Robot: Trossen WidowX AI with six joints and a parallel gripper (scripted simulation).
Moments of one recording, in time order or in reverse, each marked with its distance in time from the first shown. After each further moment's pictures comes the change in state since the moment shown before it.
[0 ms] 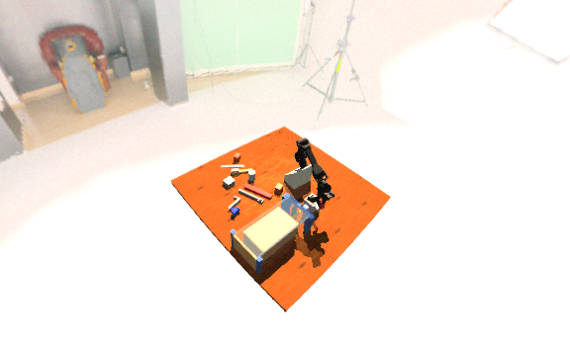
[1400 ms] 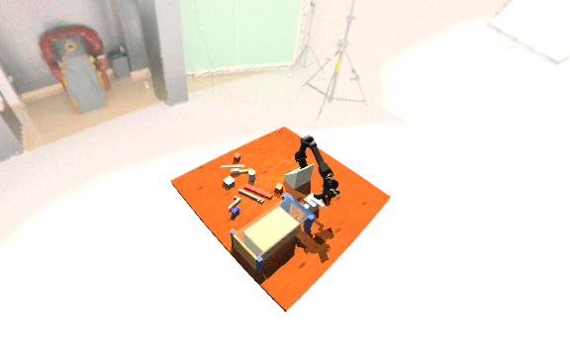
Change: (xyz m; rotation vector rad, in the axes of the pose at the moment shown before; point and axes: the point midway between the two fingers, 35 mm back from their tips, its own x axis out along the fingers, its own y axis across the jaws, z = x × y) arm -0.007 0.053 -0.009 -0.003 -0.015 0.013
